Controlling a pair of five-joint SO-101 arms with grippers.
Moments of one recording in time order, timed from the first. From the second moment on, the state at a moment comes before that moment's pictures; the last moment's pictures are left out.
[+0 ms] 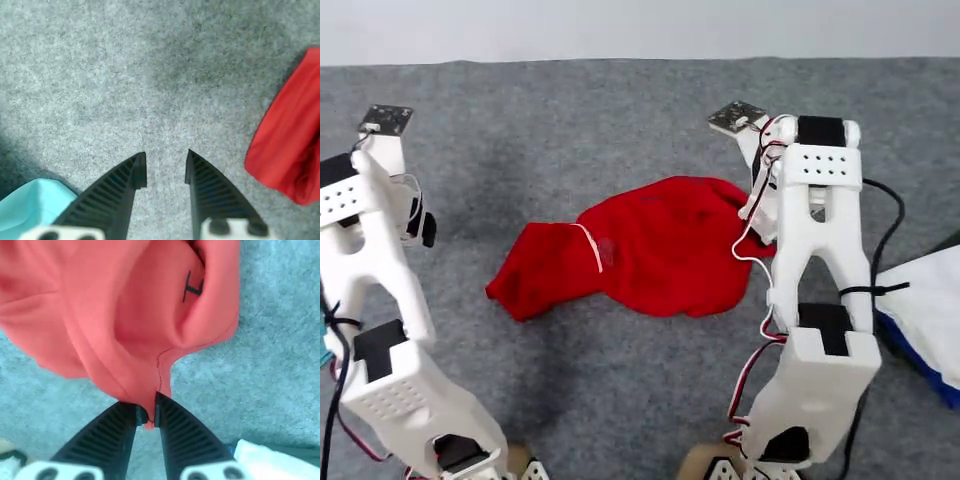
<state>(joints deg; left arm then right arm) -28.6 18.1 -11.3 86.7 -20.4 0.9 21.3 -23.1 97.1 40.1</state>
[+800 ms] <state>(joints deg) 21.4 18.1 -11.3 92.3 -17.7 16.9 21.4 -30.9 94.2 40.1</state>
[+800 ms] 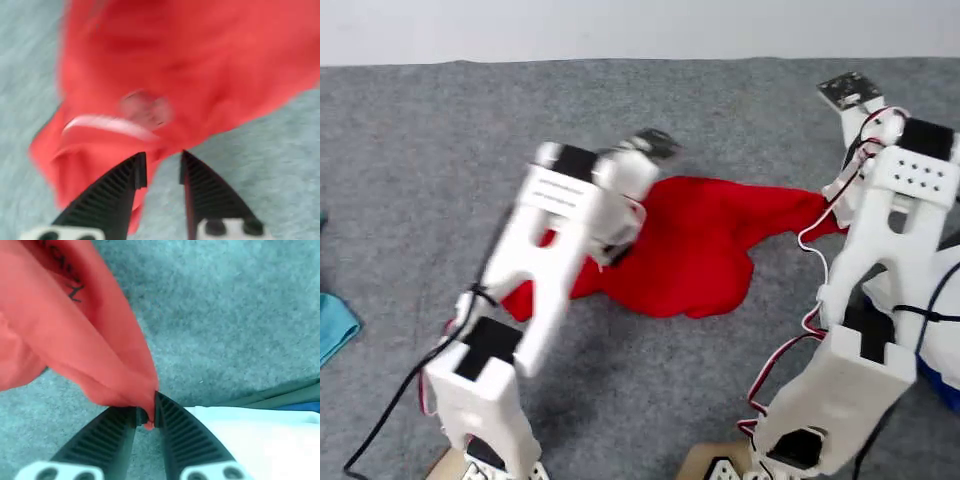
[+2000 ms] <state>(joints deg) 37.4 35.1 -12.2 79.7 -21.1 16.9 21.4 -30.9 99.3 40.1</state>
